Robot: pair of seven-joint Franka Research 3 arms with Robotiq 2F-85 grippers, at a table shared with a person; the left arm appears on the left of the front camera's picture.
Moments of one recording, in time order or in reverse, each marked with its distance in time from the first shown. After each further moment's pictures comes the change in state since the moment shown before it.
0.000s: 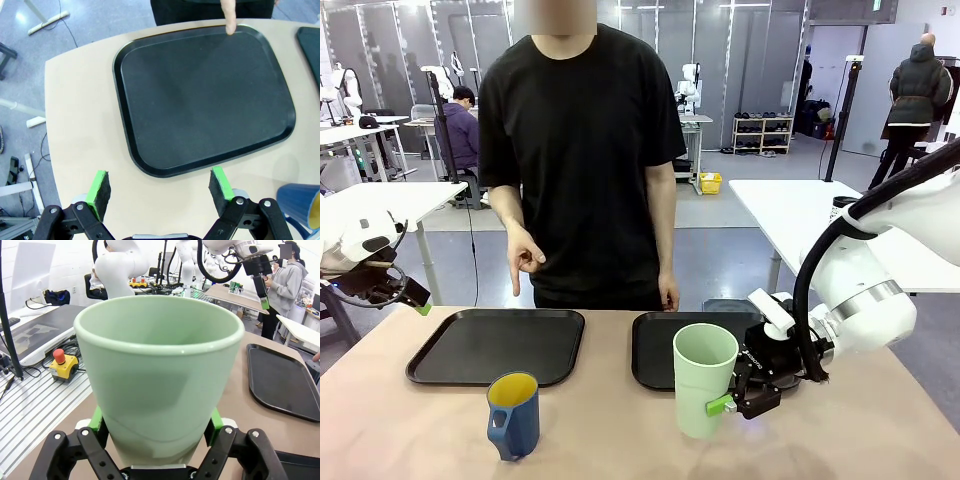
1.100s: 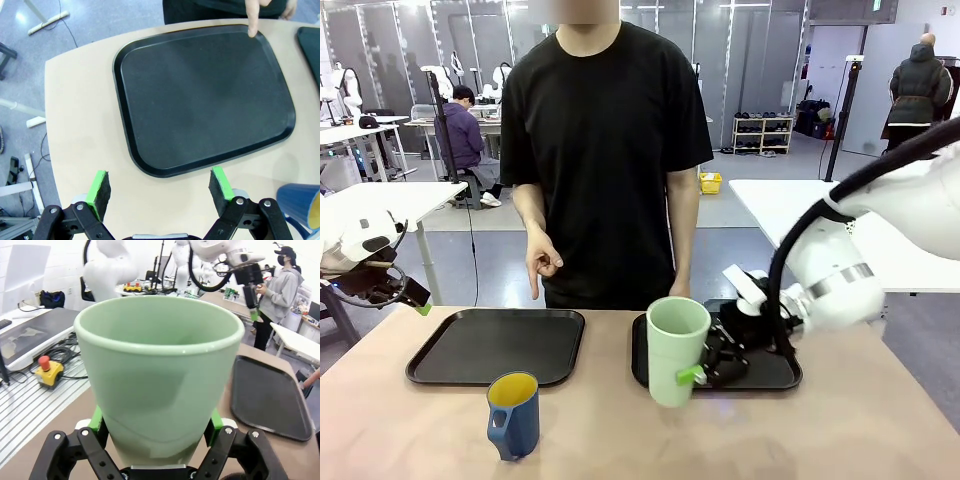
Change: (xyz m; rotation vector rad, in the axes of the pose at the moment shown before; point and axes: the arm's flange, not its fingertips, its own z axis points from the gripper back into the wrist) left arm 0.000 0.000 0.000 0.000 0.000 0.000; right arm 0.026 -0.050 -0.021 -0.017 -0.014 0.043
